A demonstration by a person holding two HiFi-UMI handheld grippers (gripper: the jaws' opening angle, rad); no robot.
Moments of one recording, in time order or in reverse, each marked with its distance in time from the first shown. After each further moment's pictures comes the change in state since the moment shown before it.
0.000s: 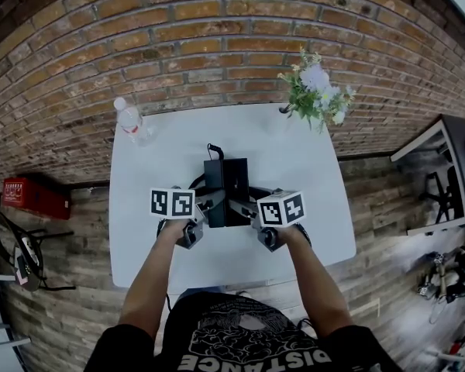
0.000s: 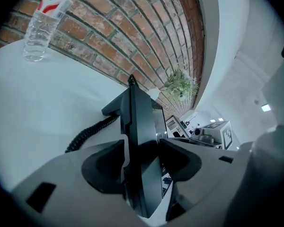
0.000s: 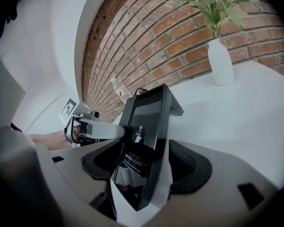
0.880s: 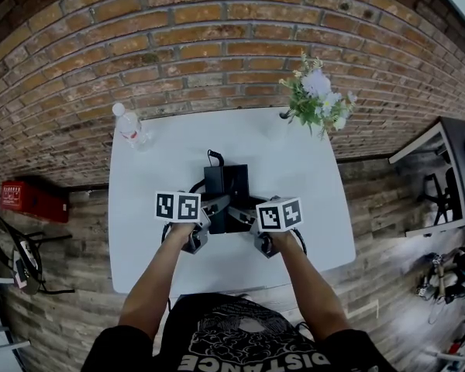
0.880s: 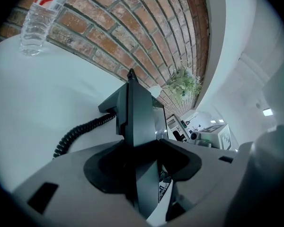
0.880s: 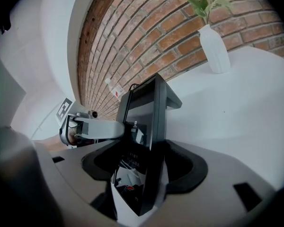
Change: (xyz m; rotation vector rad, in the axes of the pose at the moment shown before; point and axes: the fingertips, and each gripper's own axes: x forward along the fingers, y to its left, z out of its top) left arm 0.013 -0.002 0.000 -0.038 0.040 0.003; right arm 0.013 -0.005 -0.007 0.099 0.006 0.018
